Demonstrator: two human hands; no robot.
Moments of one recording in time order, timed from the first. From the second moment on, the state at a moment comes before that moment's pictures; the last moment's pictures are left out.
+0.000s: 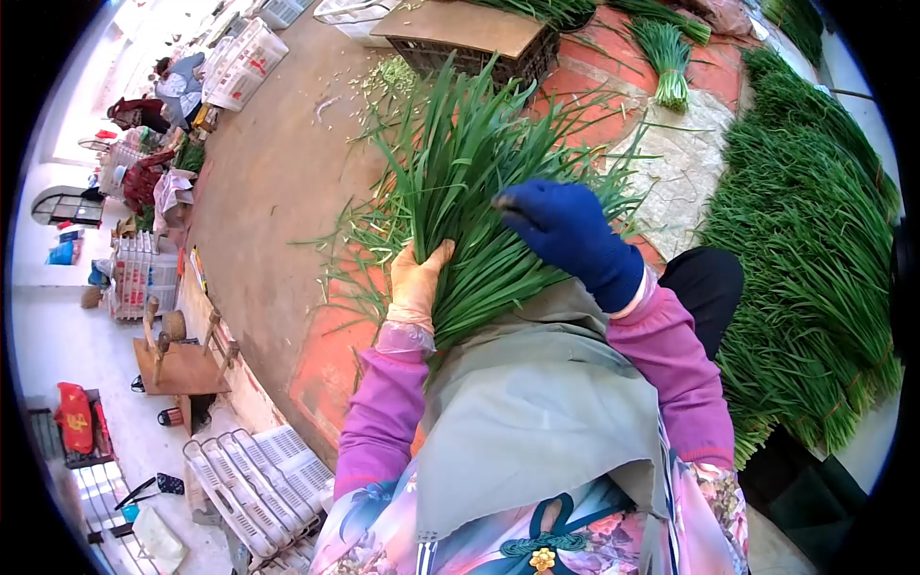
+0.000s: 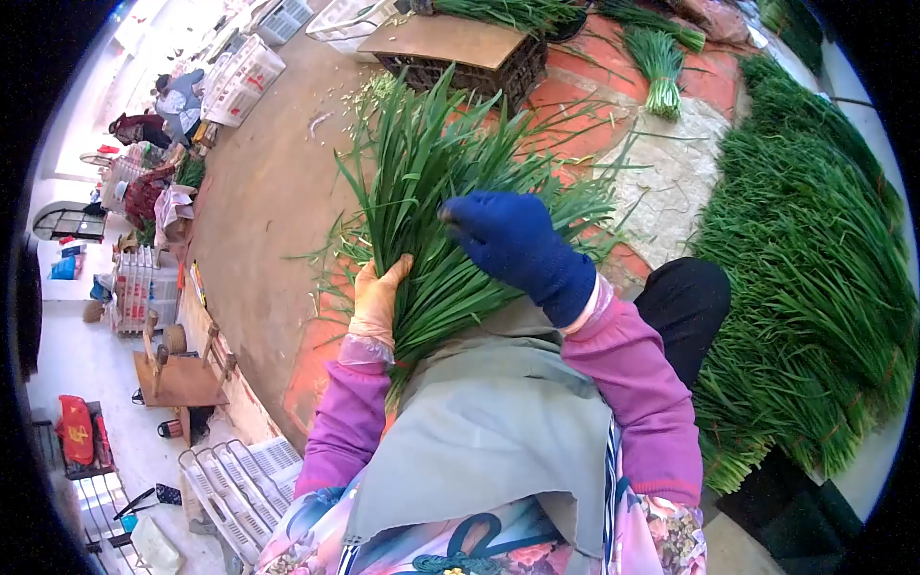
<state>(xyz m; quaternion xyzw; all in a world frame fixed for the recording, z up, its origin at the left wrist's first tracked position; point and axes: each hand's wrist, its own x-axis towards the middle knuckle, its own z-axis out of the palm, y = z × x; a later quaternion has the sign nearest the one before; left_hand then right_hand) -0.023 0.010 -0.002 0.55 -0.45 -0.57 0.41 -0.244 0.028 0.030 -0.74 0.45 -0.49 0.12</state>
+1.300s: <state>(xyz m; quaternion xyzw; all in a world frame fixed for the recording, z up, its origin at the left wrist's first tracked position) -0.034 0.013 -0.012 0.53 -0.54 -0.54 0.36 -0.230 -0.006 0.024 -0.74 0.52 -0.41 0.08</state>
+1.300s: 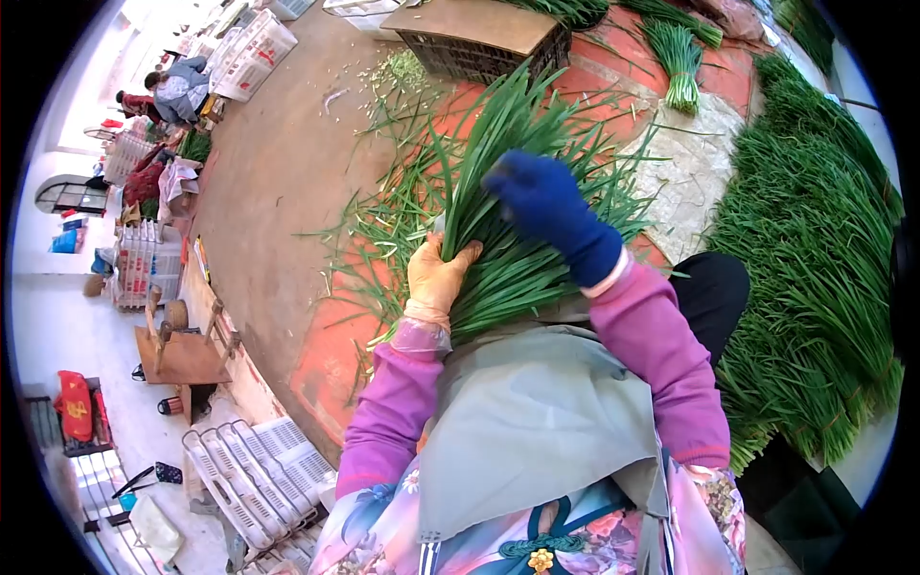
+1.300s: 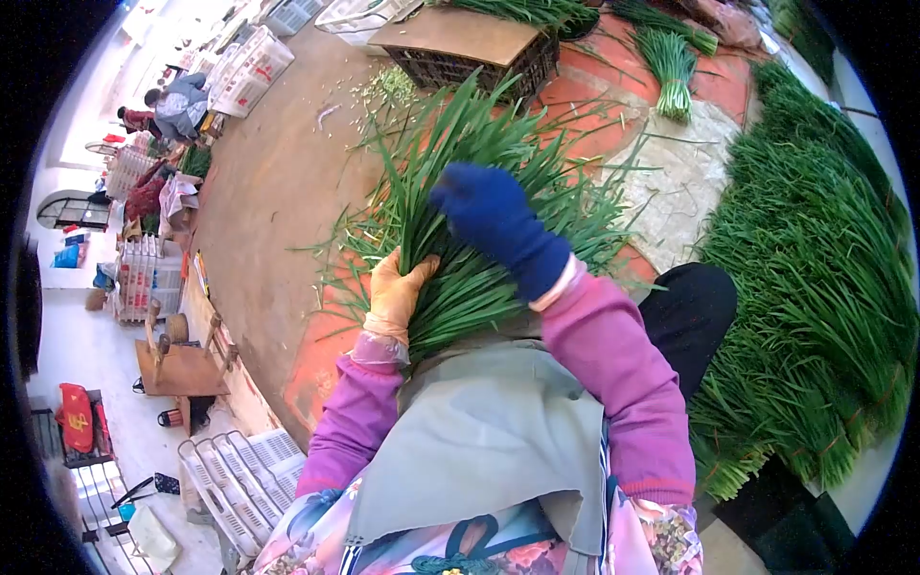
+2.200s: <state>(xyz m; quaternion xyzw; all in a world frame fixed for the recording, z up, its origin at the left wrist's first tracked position) -0.015 -0.001 -0.013 0.56 -0.47 -0.58 0.36 -0.303 0.035 -0.014 -0.21 0.04 -0.76 0.61</state>
